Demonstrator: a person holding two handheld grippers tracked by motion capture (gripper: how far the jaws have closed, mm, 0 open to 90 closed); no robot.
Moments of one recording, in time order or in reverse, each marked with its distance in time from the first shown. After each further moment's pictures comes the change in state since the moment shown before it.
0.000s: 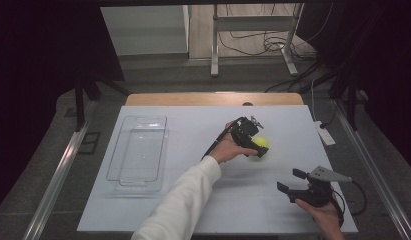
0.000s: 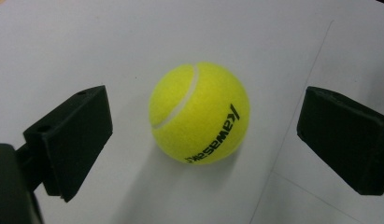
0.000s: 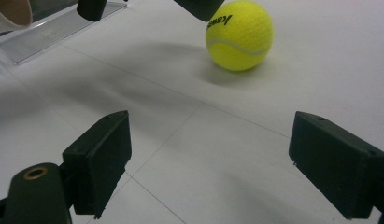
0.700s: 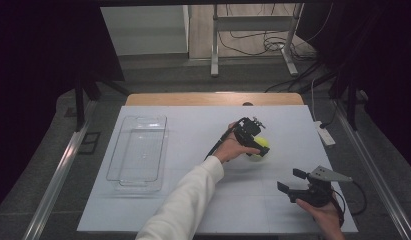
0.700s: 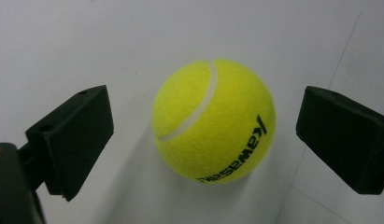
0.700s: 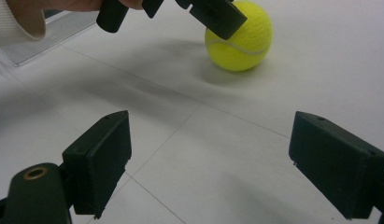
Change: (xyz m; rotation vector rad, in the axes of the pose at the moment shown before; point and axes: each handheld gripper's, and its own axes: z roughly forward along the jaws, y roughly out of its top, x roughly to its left) left arm 0.006 0.002 0.022 0.035 -0.002 -0.032; right arm -0.001 0.000 -0.001 -0.001 0.001 0.004
